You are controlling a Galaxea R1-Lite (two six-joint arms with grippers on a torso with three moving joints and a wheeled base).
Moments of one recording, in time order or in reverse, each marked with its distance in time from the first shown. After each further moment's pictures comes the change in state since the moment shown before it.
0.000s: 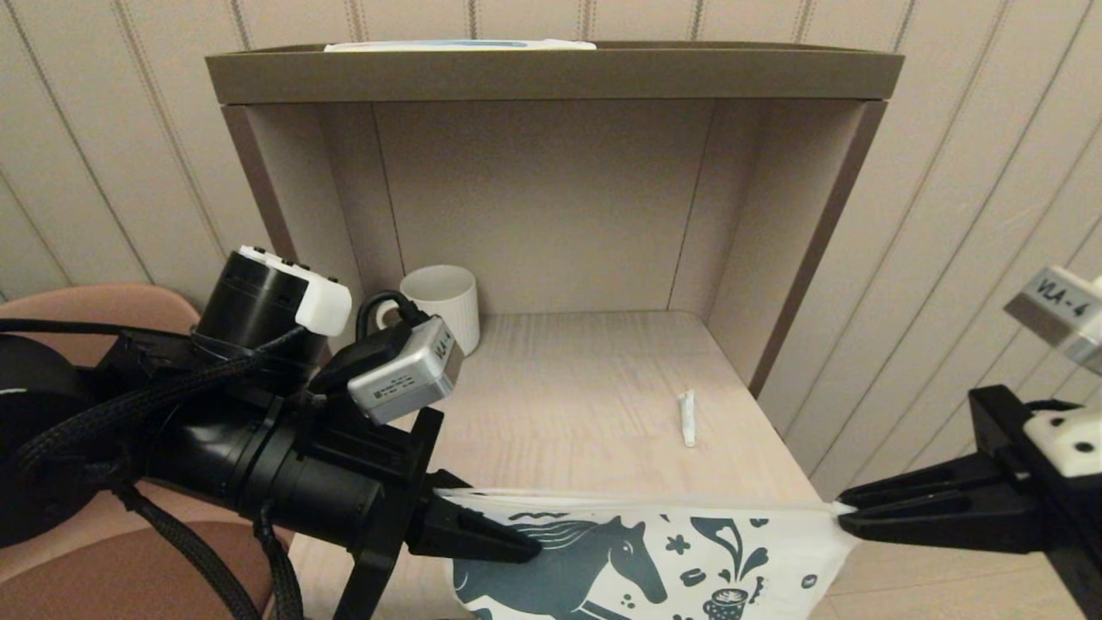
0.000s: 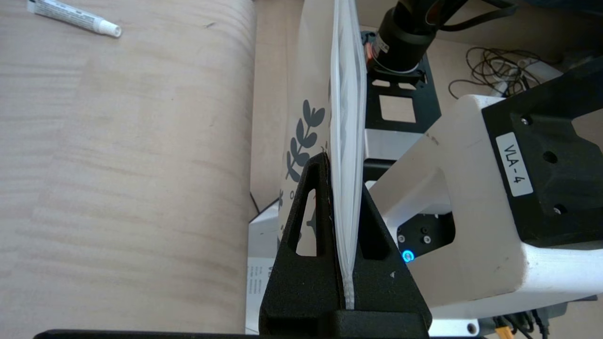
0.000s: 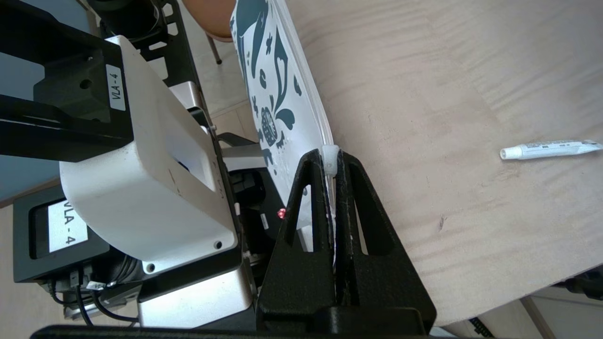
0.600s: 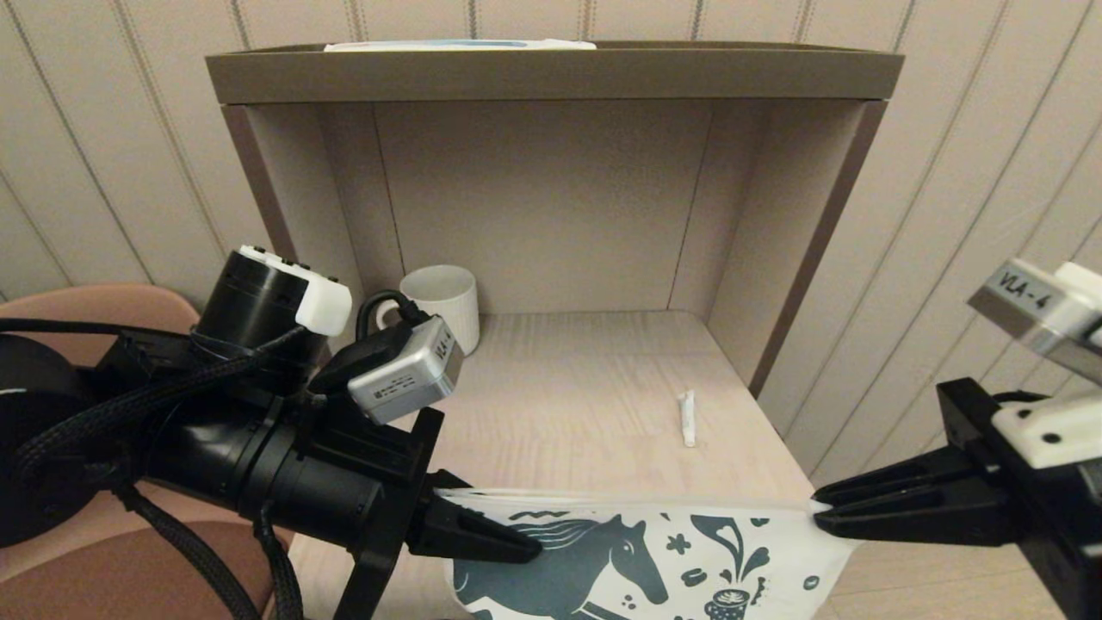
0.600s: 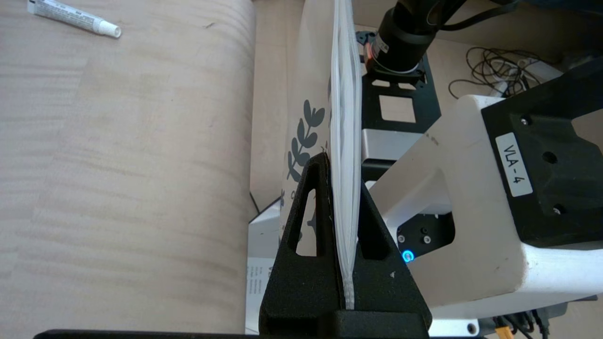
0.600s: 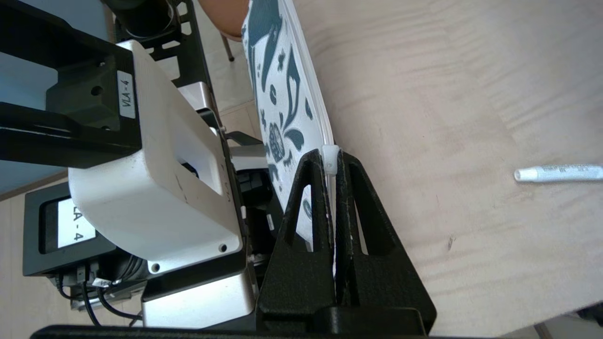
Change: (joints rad) left arm -0.001 0.000 0.000 0.000 0.001 0.000; right arm 0.048 0.043 -0.031 0.000 0.000 0.002
